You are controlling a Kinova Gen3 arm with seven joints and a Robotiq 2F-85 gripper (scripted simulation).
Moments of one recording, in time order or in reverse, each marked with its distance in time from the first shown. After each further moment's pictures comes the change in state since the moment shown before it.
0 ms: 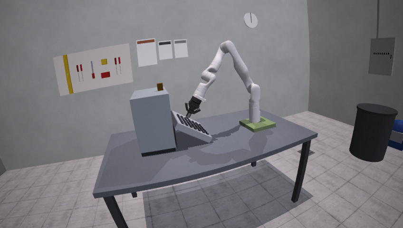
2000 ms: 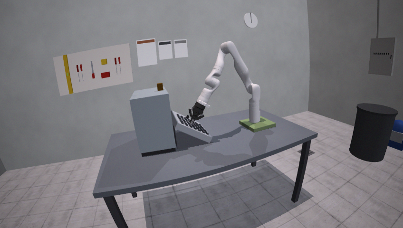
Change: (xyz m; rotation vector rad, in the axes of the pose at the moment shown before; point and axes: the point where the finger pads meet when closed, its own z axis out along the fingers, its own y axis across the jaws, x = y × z) arm 0.033 -0.034 0.022 0.000 -0.001 0.001
